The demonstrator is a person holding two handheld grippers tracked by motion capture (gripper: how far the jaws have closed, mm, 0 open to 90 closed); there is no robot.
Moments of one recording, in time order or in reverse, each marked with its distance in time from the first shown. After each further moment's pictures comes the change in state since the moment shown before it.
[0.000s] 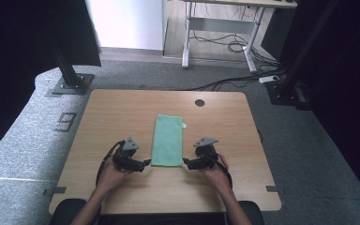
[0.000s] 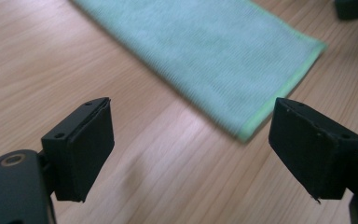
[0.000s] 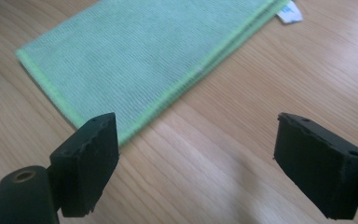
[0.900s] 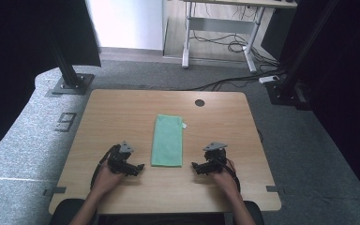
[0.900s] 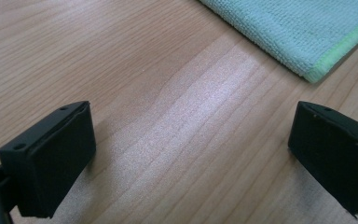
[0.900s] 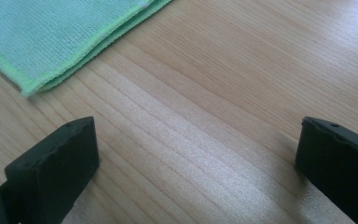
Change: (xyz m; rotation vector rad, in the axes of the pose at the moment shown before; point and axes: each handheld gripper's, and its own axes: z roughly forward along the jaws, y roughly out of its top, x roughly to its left) left arm 0.016 -0.024 0.015 0.082 0.045 -0.044; right arm -0.024 -0.035 0.003 0.031 -0.046 0.040
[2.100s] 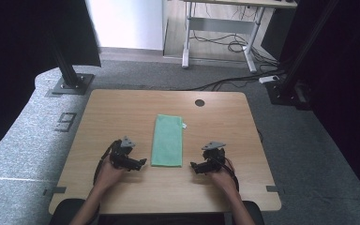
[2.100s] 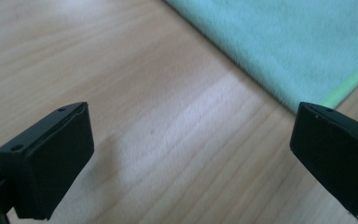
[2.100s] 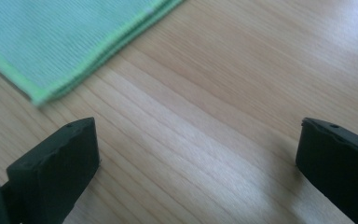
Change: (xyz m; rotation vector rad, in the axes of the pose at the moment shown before) left arm 0.004 0.021 0.000 -0.038 0.008 -0.038; right arm 0.006 0.007 -0.001 0.010 -0.005 0.011
